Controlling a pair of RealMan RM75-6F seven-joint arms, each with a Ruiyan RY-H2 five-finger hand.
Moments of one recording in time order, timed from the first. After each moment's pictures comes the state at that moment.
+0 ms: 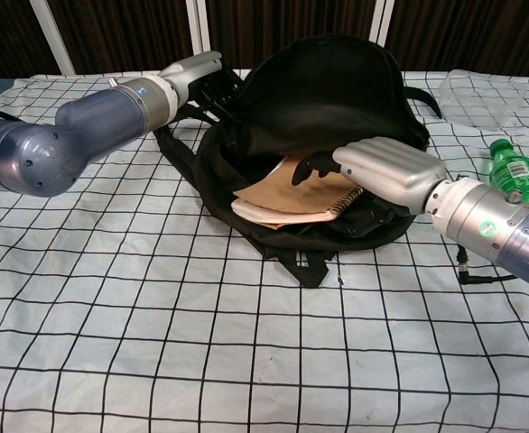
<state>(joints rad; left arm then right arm) -1.14 -2.00 -0.36 -0.52 1.22 0.67 -0.52 0.72 -1.81 0.10 -1.02 -1.59 1.08 0.03</state>
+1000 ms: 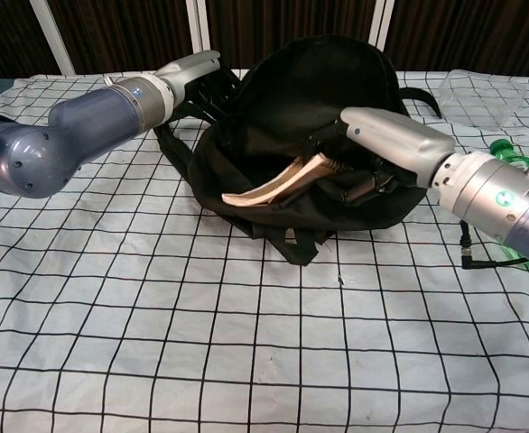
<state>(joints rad) -1.12 -1.97 -0.35 -0.56 1.23 0.69 -0.47 0.71 -1.74 0.13 -1.17 -1.55 1.15 0.19</state>
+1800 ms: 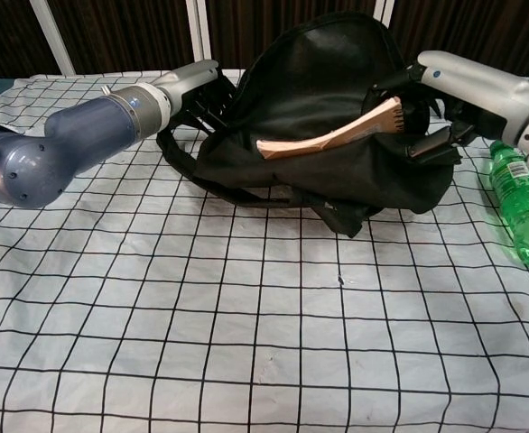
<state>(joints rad) -1.11 -1.98 -0.32 -0.55 1.24 0.69 -0.46 0.63 -1.50 0.14 -1.46 -1.48 1.15 0.20</state>
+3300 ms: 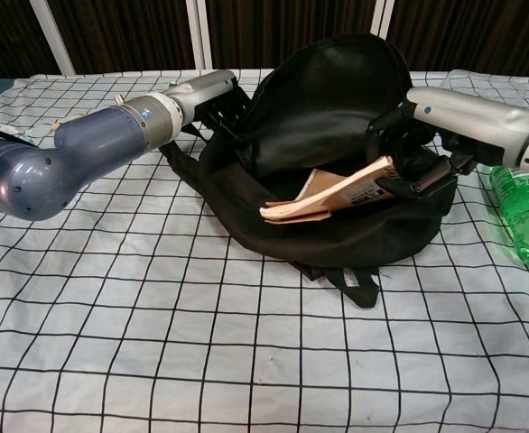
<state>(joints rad) -1.11 -1.99 -0.30 -0.58 1.27 0.71 -0.42 0.65 -1.48 0.11 -1.46 -1.51 1.09 0.13</state>
